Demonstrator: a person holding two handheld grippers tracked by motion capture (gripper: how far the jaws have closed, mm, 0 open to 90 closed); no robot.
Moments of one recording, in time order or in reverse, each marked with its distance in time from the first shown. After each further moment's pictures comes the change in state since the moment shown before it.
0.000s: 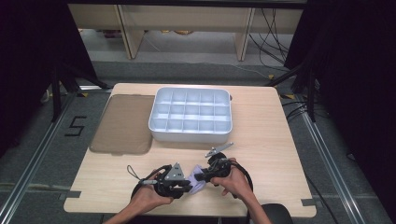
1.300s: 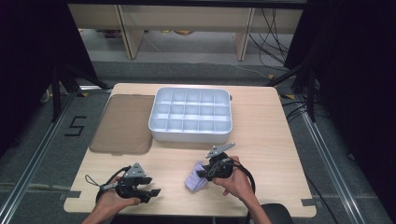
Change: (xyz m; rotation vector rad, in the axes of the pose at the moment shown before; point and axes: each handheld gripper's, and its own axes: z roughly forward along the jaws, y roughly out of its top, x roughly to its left) left arm 0.042 -0.064 -0.063 0.041 0.130 -0.237; right arm 0.015 0.006 -0.019 -0.038 -0.102 -0.112
